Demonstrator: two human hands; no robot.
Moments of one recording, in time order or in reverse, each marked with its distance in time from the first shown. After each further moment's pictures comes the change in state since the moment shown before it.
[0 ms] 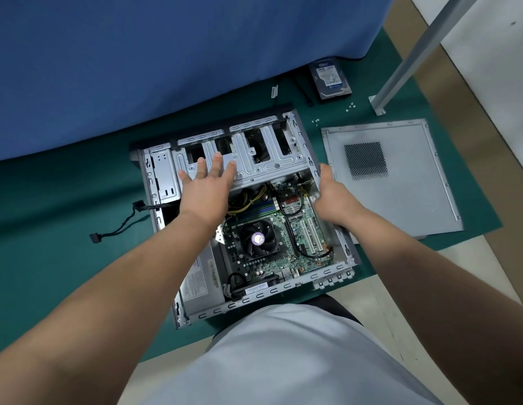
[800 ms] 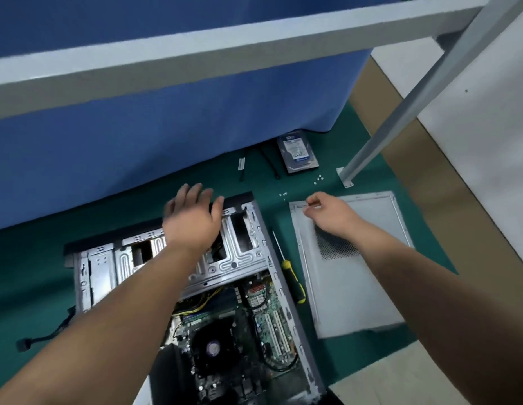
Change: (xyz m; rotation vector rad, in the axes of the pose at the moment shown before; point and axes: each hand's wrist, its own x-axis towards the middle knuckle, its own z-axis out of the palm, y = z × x) left_hand 0.157 0.040 -0.037 -0.273 0.228 -0.180; right_hand 0.158 0.045 -0.127 0.099 0.033 0.004
